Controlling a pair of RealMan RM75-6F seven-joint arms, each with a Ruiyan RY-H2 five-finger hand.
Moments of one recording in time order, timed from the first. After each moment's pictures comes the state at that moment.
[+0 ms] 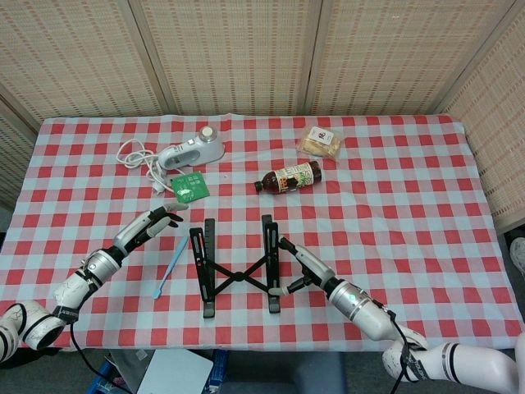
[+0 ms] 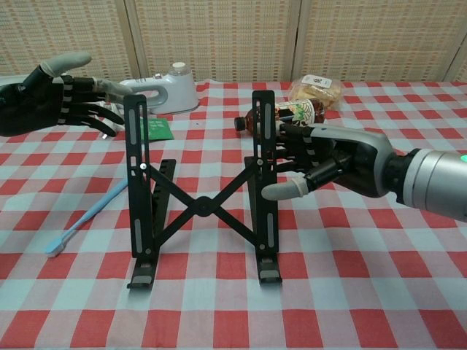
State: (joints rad) left arm -0.74 -1.30 -0.04 -1.30 1.59 0.89 -1.30; right arm 0.65 -1.49 0.17 -1.62 -1.38 0.75 0.80
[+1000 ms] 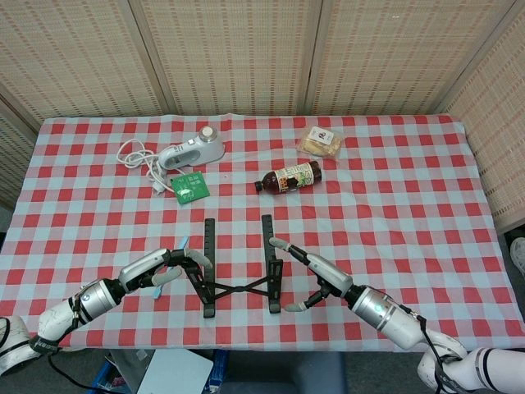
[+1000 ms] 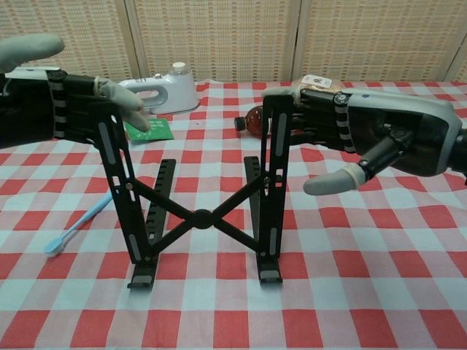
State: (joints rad) left arm -0.79 -1.13 0.15 -1.53 1.88 1.15 -1.47; right arm 0.66 -1.32 0.02 -1.67 -1.69 0.97 0.97
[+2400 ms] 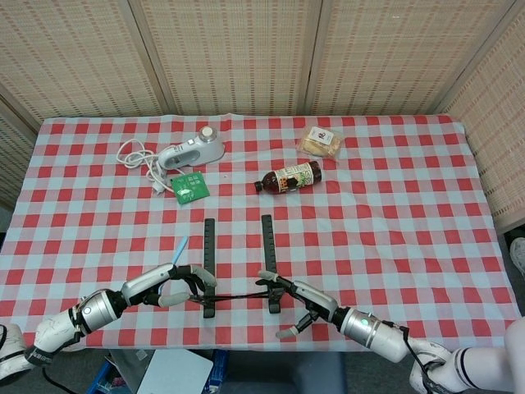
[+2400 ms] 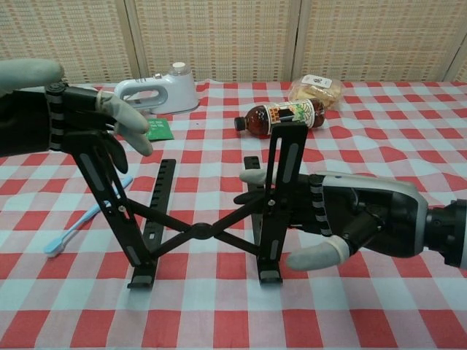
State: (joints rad) left arm -0.84 -1.08 0.23 -1.65 1.87 1.15 -1.32; right arm 0.74 -1.44 -0.16 -1.58 -1.72 0.97 1.34
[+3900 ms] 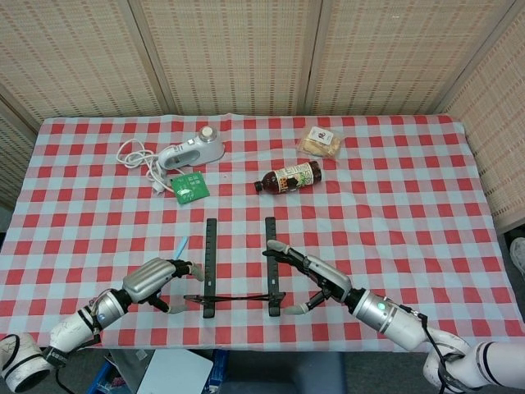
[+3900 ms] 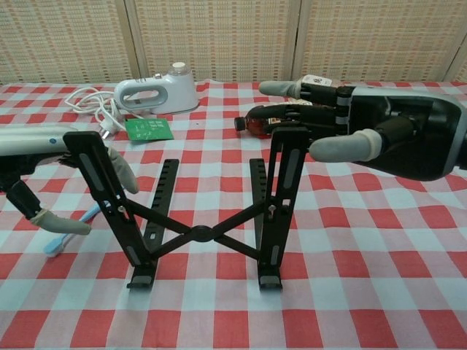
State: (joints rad) left arm -0.75 -1.20 0.15 -1.61 1.67 1.00 -0.54; right arm 0.76 -1.28 -0.11 -1.69 -1.69 1.07 1.36
